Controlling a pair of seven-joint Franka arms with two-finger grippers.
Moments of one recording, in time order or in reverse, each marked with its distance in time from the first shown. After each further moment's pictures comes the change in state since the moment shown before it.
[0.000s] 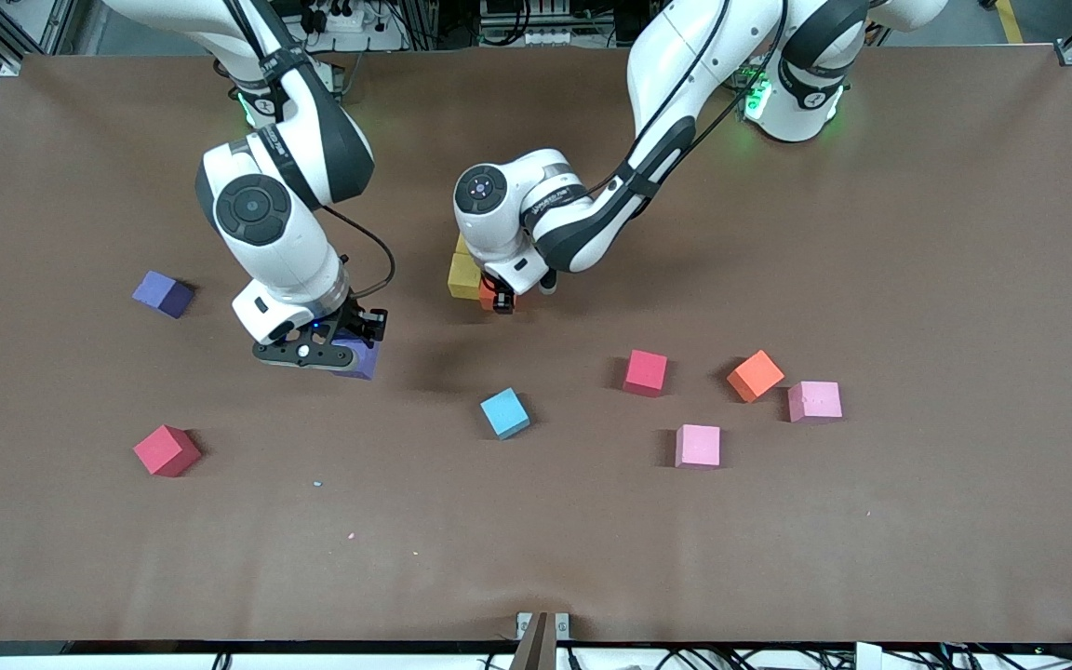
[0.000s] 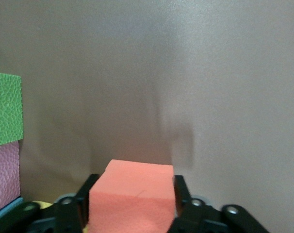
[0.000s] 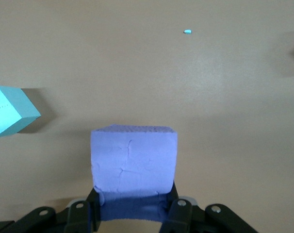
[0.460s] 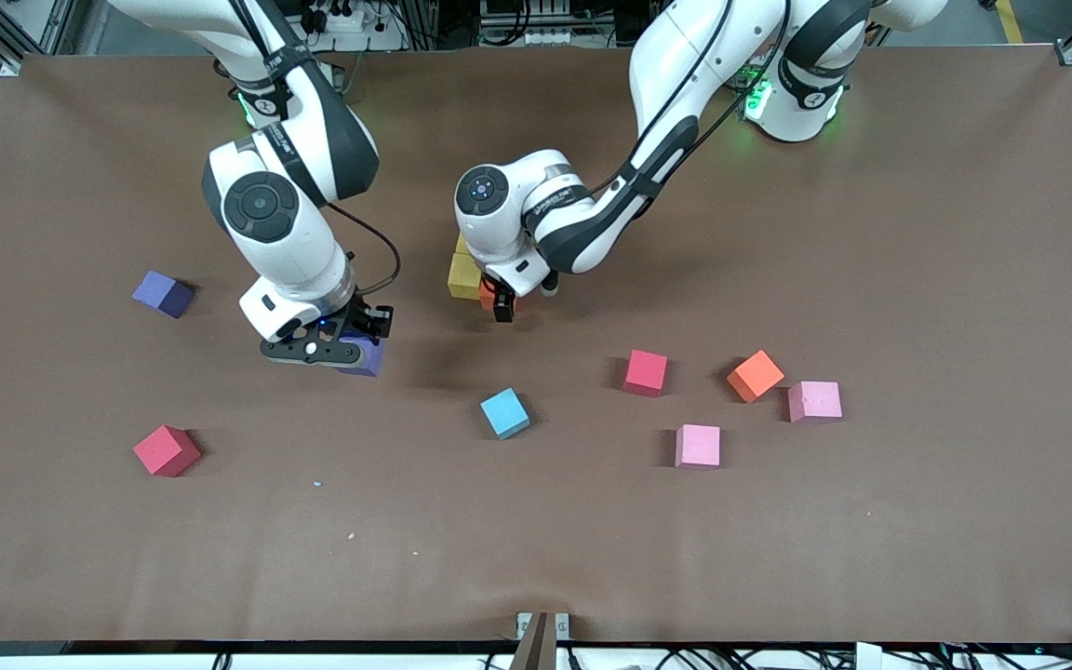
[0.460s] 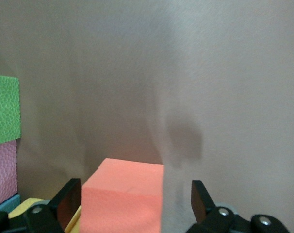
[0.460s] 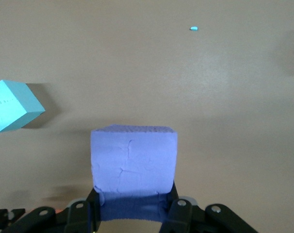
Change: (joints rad) left arm 0.012 -0.026 0.002 0.013 0.000 -0.029 0.000; right arm 0.000 0.000 0.018 -0.005 0.000 0.005 0.001
